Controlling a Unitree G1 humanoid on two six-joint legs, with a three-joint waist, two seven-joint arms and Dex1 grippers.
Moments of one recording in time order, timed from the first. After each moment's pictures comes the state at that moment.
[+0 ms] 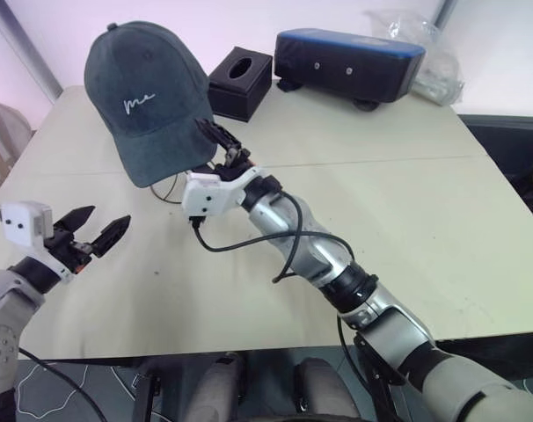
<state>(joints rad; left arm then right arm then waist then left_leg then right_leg) 0.09 0.66 0.57 -0.30 -0.69 0.54 -0.61 -0.80 -0.06 0.54 0.15 -0.76 0.00 0.13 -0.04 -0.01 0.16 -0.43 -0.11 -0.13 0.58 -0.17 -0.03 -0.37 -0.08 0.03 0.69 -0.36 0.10</state>
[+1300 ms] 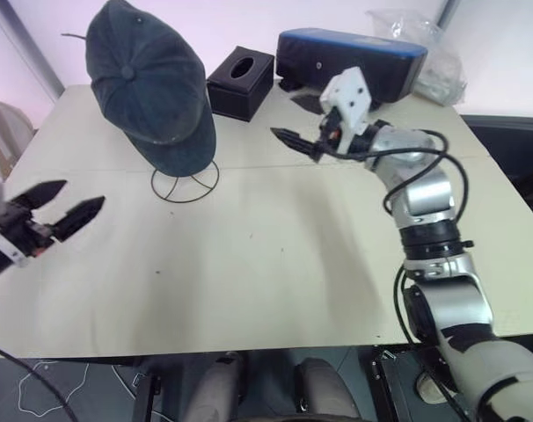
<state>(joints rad) 0.06 0.91 0.75 -0.30 -0.82 0.65 -0.75 -0.93 -0.40 0.01 0.26 0.20 0.31 0.90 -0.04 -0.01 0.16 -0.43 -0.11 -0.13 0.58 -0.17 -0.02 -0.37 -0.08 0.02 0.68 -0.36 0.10</state>
